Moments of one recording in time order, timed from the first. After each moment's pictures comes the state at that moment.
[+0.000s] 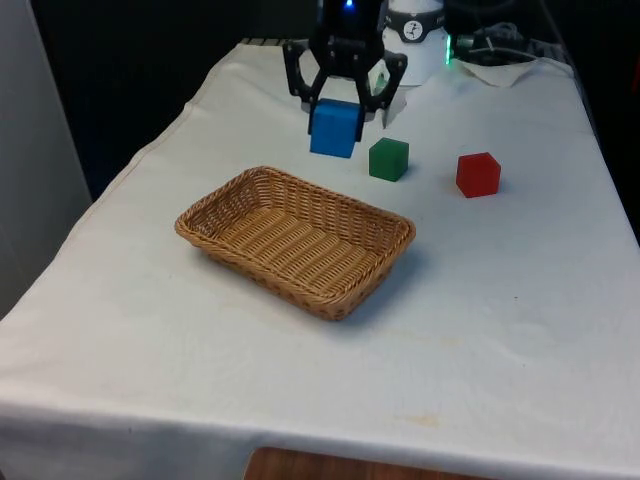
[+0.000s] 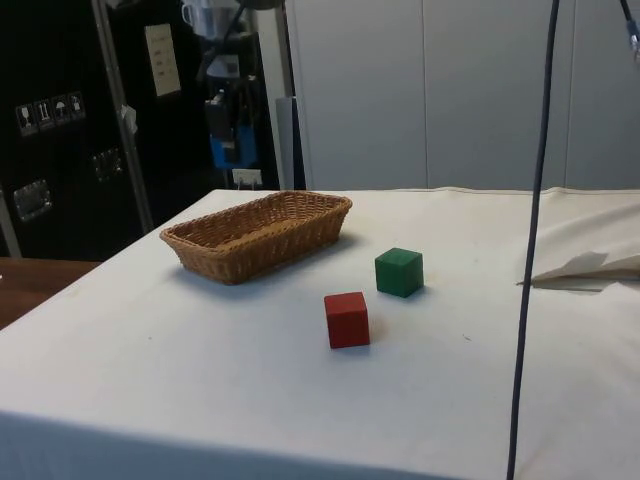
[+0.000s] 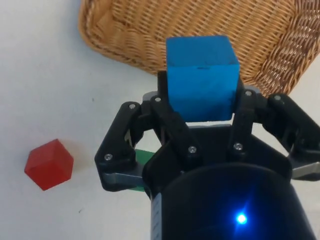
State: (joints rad) arm 0.00 0.31 -0.08 -1.92 -0.17 2.37 0.00
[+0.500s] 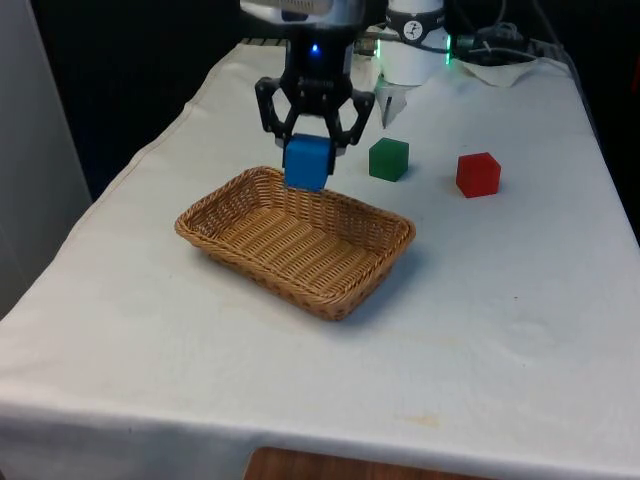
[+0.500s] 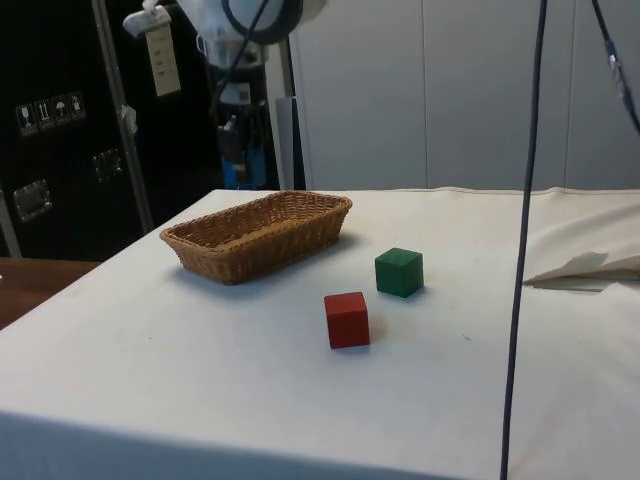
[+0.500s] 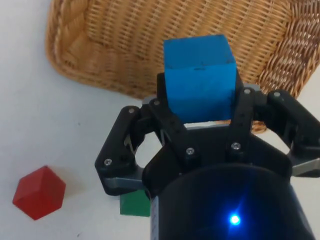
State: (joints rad) arm 0.00 0.40 -0.13 -1.91 -0.11 2.44 -0.07
